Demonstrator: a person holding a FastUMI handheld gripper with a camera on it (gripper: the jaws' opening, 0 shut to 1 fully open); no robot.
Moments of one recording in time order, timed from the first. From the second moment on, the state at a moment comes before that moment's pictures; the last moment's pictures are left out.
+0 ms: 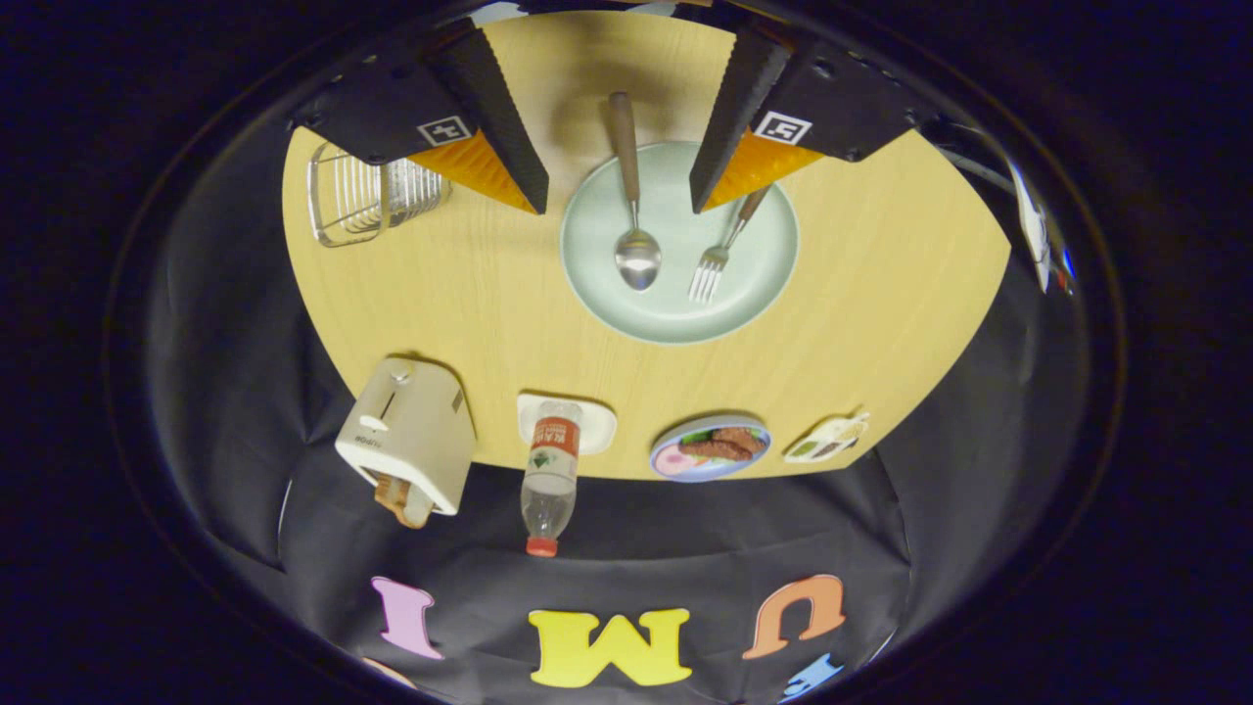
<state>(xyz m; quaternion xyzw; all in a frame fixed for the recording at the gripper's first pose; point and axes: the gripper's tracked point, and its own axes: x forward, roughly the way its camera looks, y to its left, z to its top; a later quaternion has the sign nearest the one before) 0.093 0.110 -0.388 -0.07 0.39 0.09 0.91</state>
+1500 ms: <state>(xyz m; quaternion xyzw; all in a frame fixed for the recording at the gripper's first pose) 0.071 0.101 -0.413 -0.05 0.46 0.07 0.88</state>
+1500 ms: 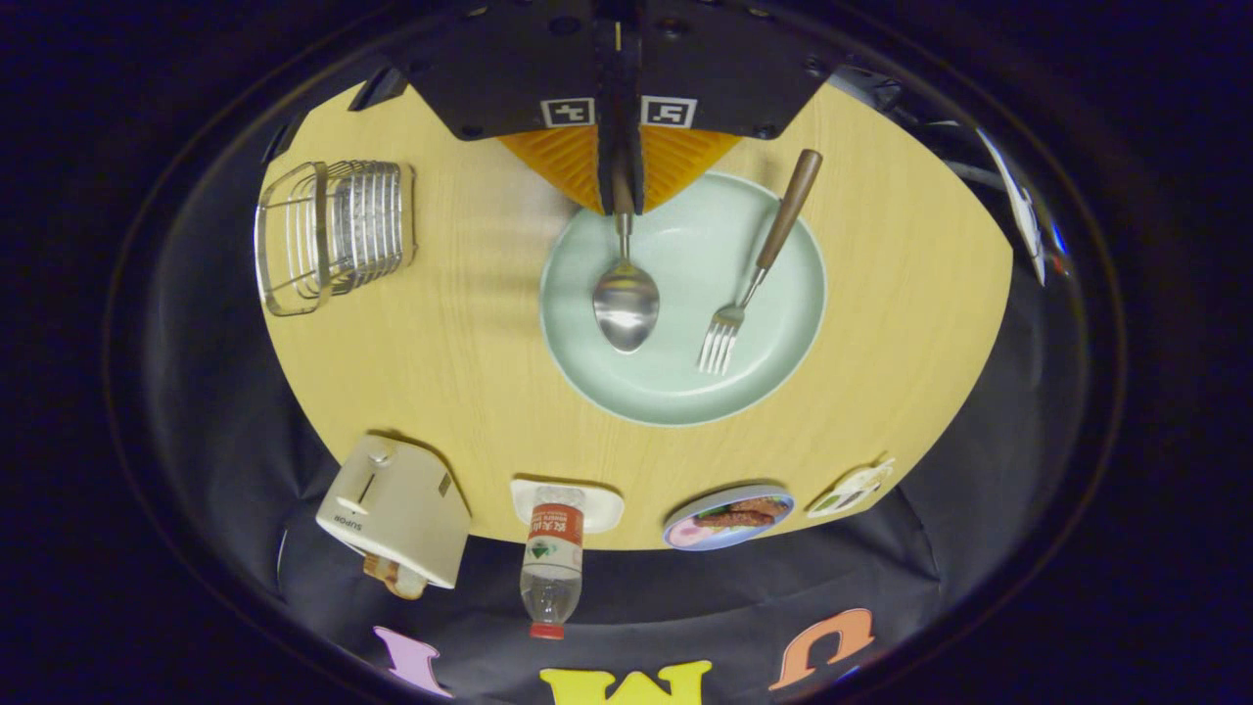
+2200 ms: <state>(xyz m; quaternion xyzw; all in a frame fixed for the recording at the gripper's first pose) 0.024 -0.023 -0.330 -0.03 0.43 0.06 0.90</state>
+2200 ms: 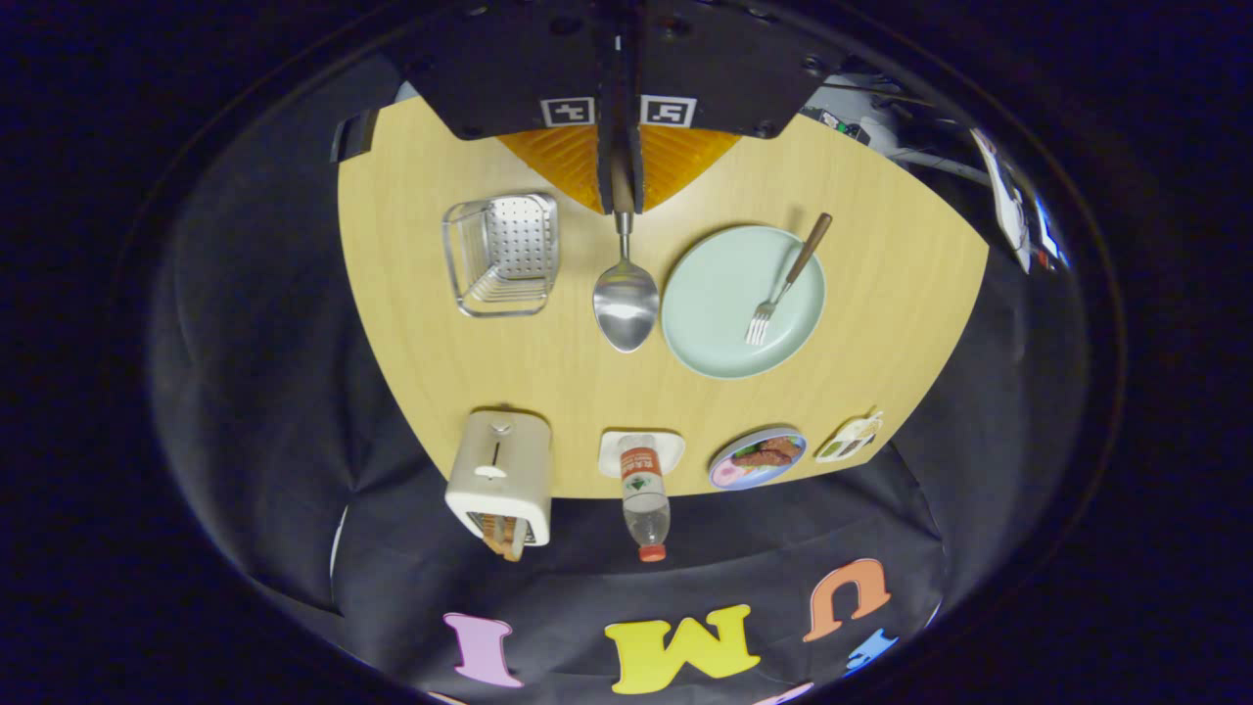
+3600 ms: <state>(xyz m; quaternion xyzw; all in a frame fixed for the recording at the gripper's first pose) 0.054 -0.032 -0.317 -0.05 0.37 0.05 0.93</state>
